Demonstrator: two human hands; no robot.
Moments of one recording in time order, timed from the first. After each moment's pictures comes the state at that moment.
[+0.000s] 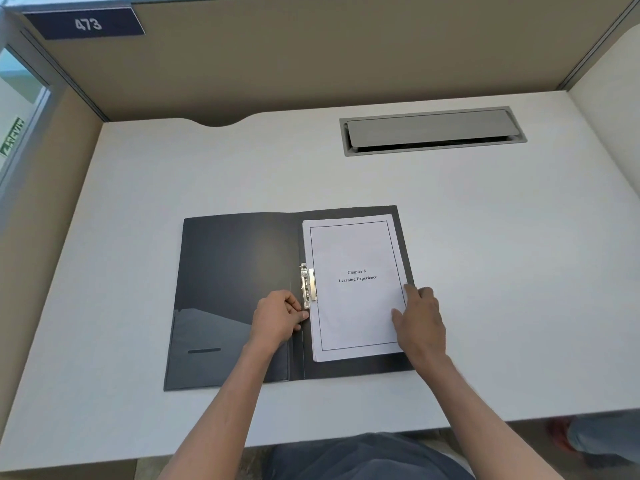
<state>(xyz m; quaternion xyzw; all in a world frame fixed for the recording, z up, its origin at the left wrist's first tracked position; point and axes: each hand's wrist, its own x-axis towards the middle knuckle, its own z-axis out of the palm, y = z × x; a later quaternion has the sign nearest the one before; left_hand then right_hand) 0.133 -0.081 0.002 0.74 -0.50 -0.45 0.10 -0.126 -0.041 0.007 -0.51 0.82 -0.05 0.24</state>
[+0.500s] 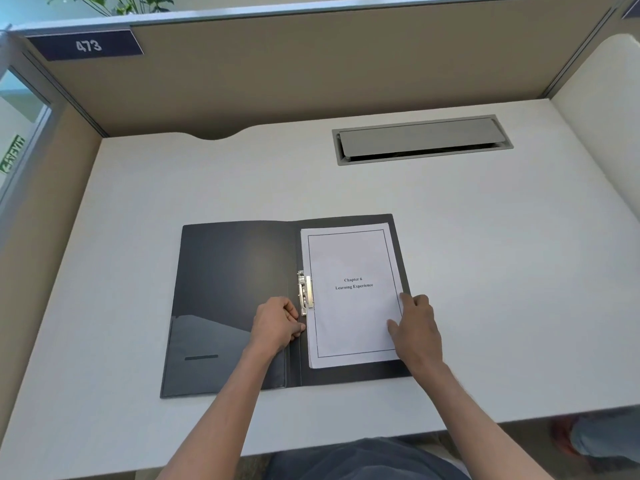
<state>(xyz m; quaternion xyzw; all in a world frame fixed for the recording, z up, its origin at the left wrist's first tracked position) 0.130 -0.081 0.003 0.73 -0.50 -0.46 0.10 -0.128 -0.031 0.010 -0.51 0.82 -0.04 0.26</state>
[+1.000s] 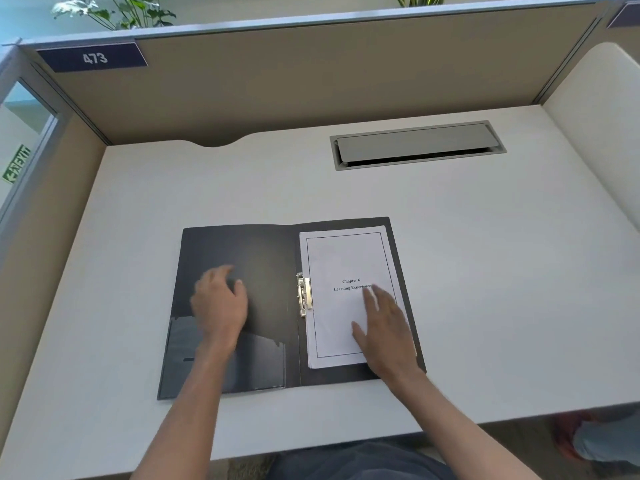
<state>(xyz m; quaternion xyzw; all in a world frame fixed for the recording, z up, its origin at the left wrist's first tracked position) 0.191 -0.103 0.035 0.80 -0.55 -0.15 0.20 -0.089 -0.021 0.009 -0.67 0.72 -0.07 0.17</state>
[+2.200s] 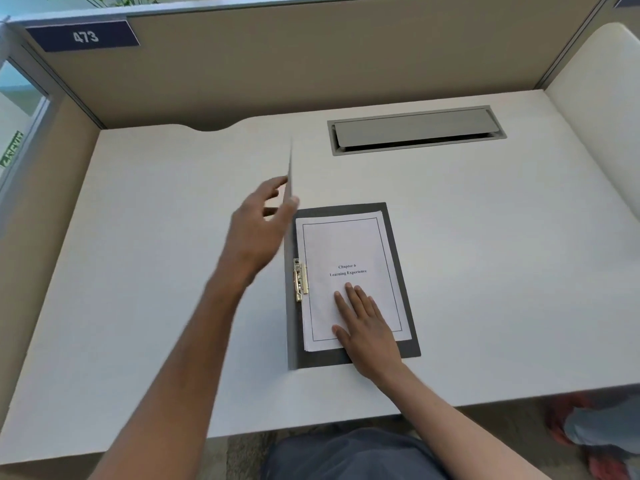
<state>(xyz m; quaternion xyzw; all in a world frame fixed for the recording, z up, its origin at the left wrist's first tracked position) 0.114 -0.135 0.155 0.61 -0.57 -0.41 0.36 -0.085 0.003 -0.032 -0.74 0.64 -0.02 0.19</state>
